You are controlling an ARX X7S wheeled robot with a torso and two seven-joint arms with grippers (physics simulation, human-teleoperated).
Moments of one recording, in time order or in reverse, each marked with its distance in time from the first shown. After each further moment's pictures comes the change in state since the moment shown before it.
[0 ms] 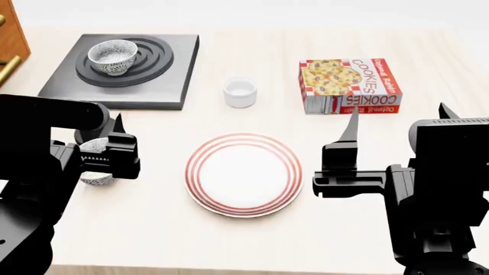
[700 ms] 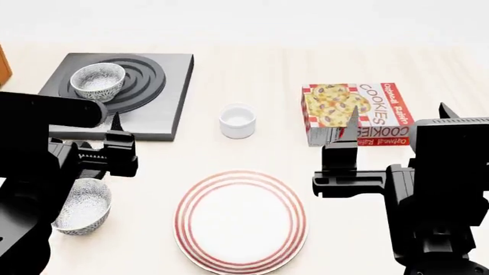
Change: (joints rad) left arm -0.012 -0.015 0.007 -0.007 -0.018 0.000 -0.014; right arm 0.002 0.008 -0.003 -0.003 0.015 0.006 0.014
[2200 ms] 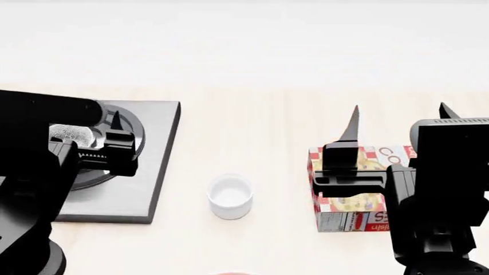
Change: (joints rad) left arm -0.011 -0.019 0.018 -0.002 -0.039 -0.002 -0.031; right arm -0.003 0.012 0.000 0.008 0.033 -0.014 0.024
